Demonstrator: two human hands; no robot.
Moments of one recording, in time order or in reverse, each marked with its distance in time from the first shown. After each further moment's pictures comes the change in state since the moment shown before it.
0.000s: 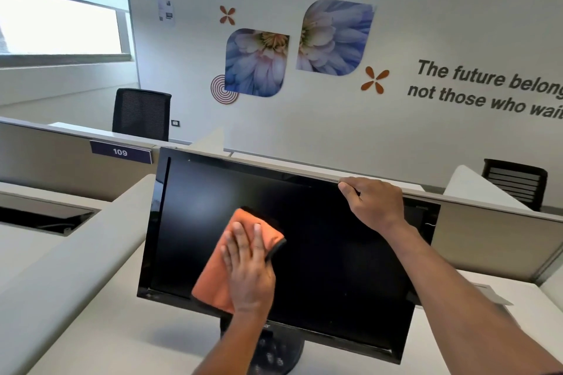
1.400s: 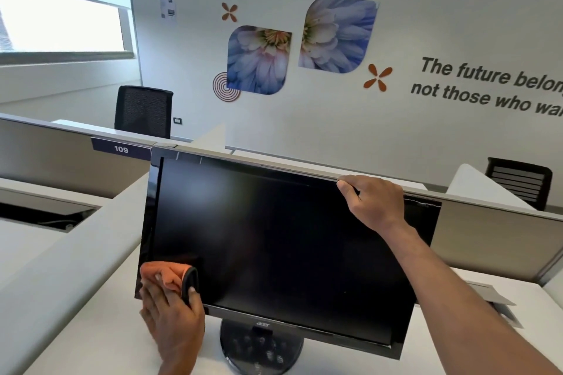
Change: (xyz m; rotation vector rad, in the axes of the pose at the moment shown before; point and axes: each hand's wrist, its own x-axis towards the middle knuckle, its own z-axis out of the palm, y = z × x) left_hand -0.058 -0.126 -0.026 0.013 0.048 -0.534; right_hand -0.004 -0.006 -0.002 0.039 0.042 -0.003
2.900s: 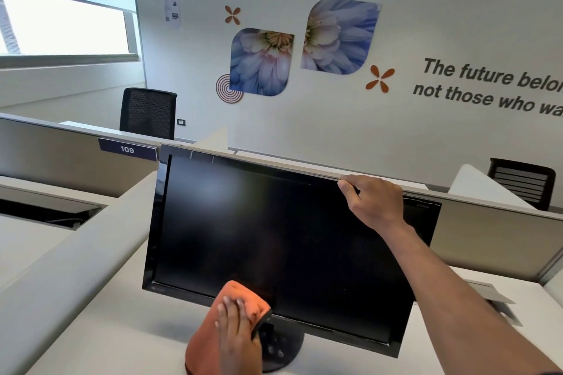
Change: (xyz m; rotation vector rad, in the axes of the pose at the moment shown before) left_hand -0.102 0.029 0.039 0.053 -0.138 0.449; right_hand -0.006 0.000 -0.002 0.009 0.013 0.015
